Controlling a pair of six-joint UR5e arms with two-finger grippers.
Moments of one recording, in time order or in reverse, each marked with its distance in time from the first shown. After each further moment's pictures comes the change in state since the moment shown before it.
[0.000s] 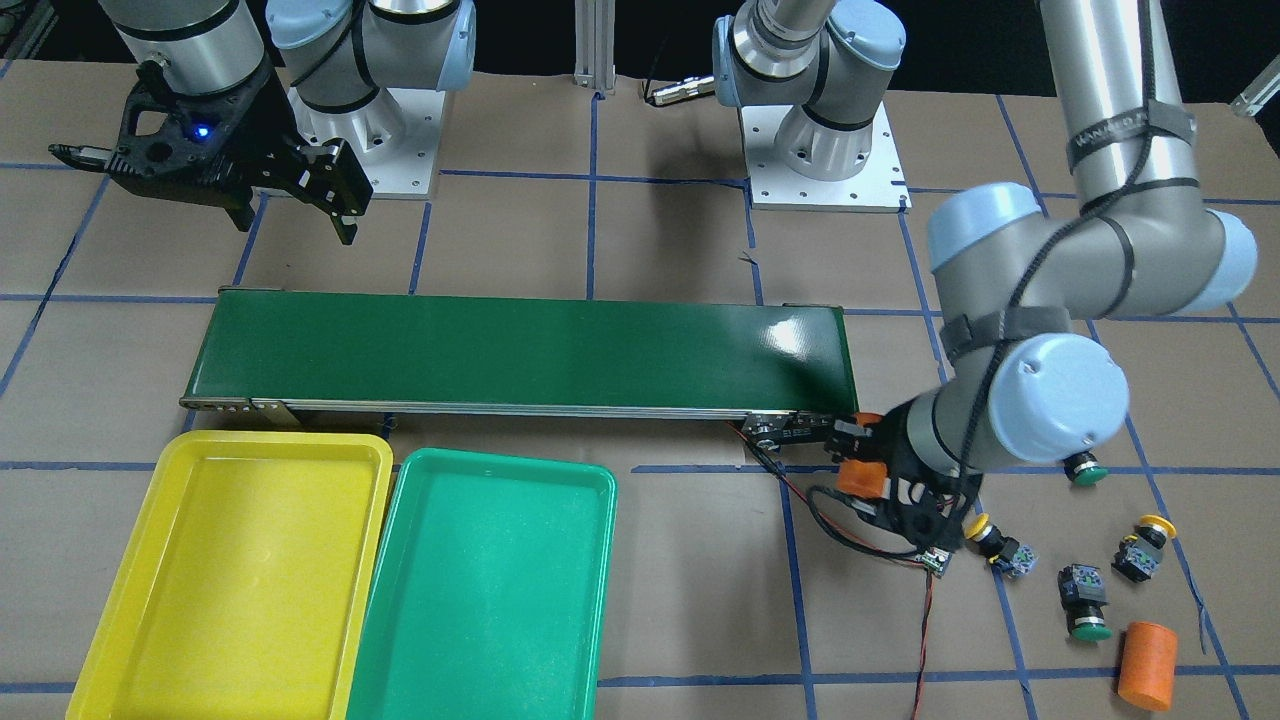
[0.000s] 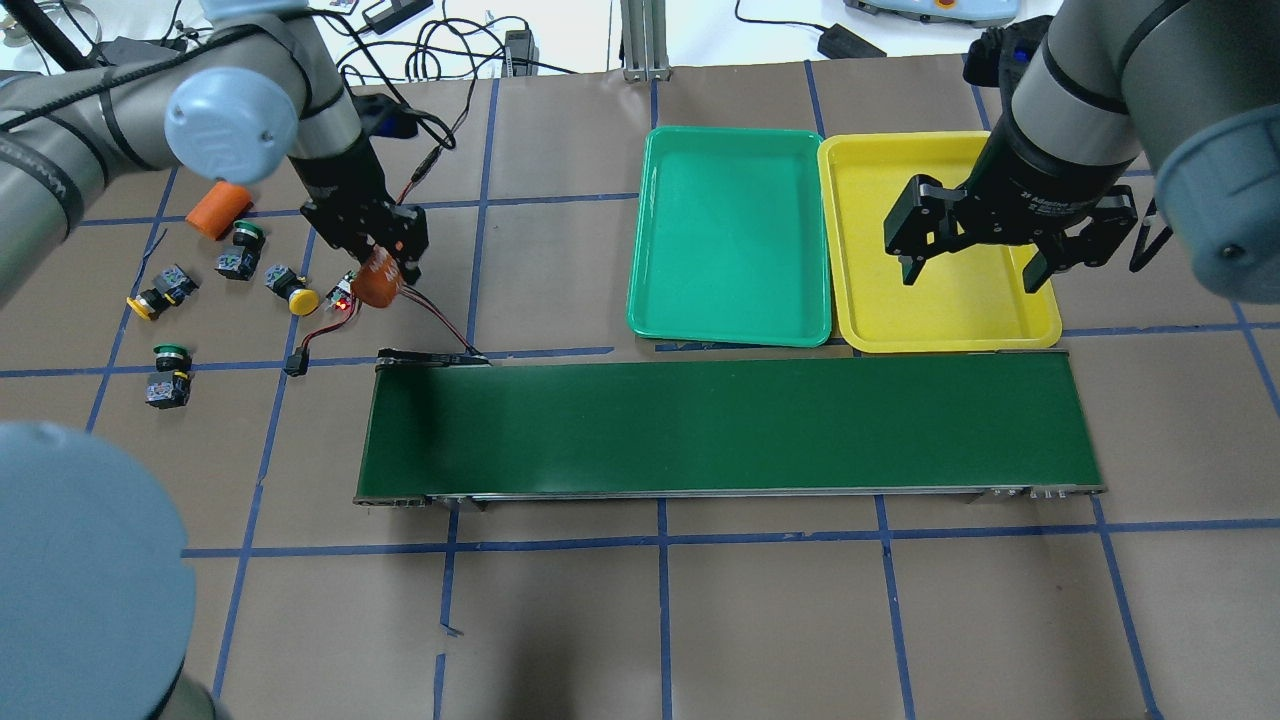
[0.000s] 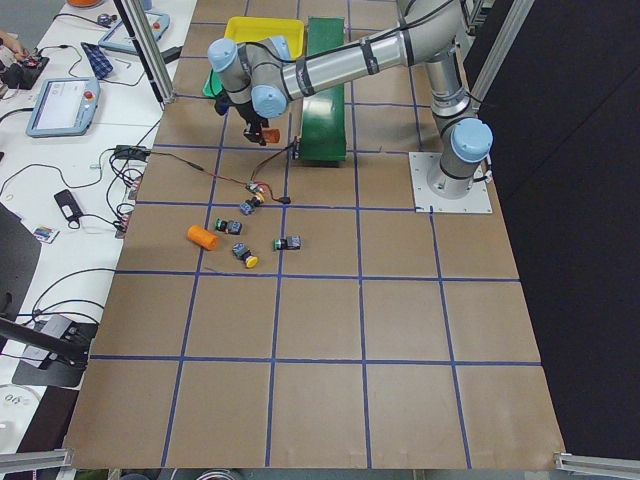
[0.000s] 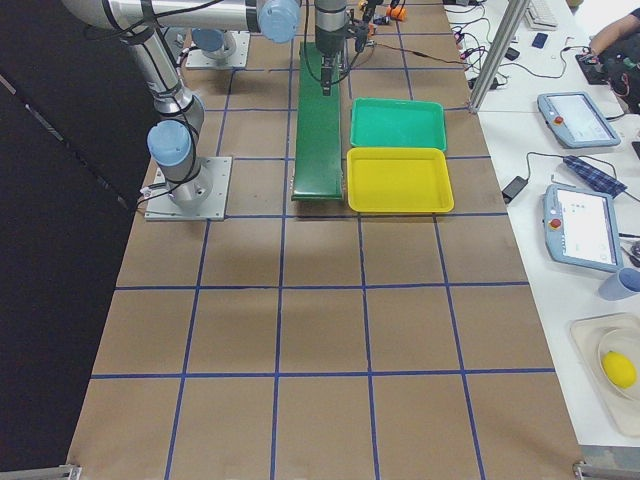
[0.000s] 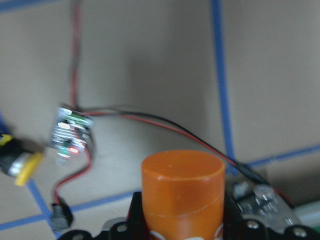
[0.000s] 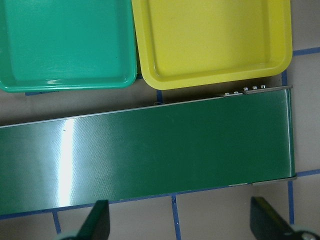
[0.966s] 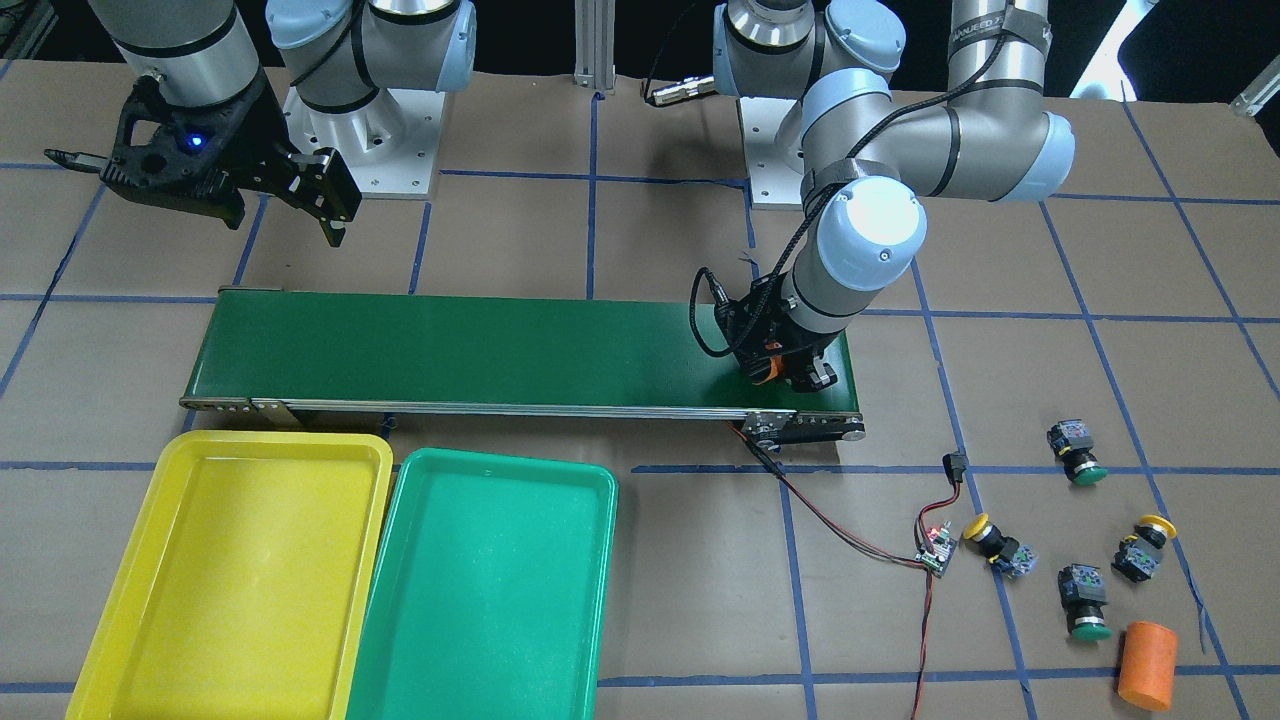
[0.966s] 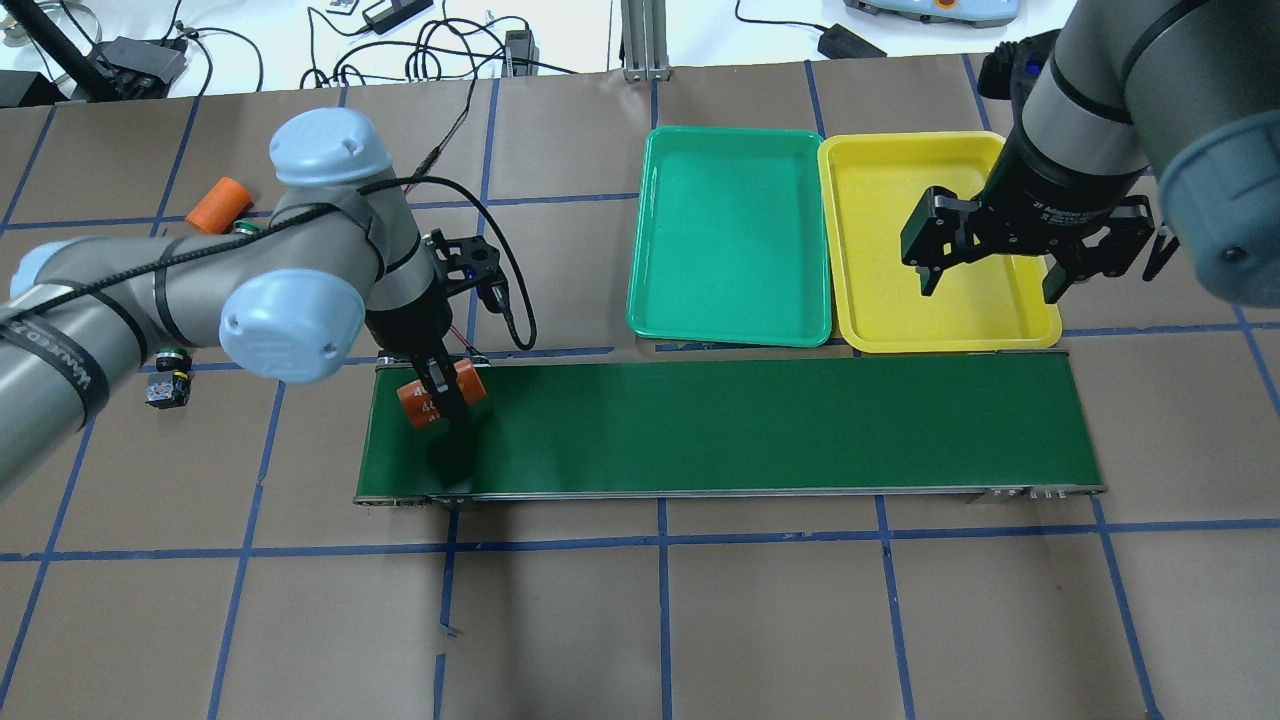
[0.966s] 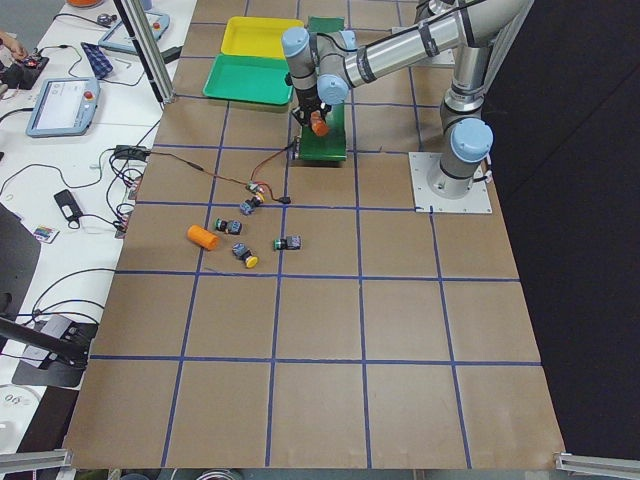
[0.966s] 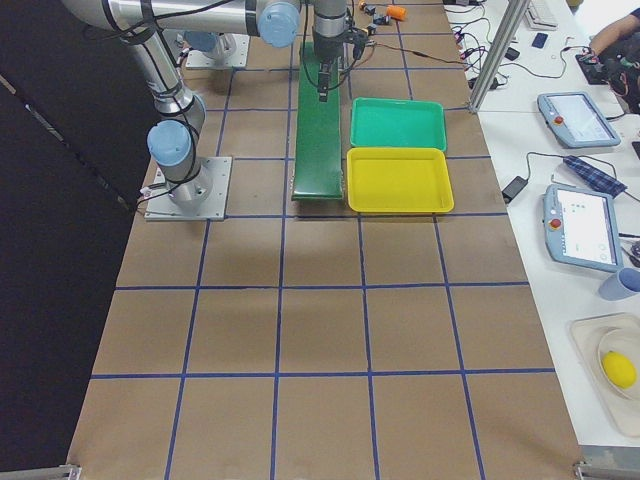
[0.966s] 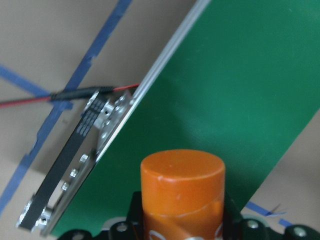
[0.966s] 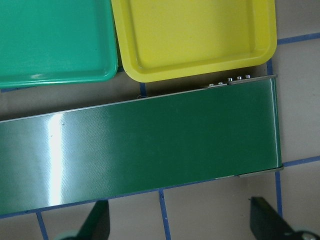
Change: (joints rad) left arm -0.113 0.226 -0.426 0.280 0.000 0.606; right arm -0.012 -0.001 0.028 0.011 -0.035 0.008
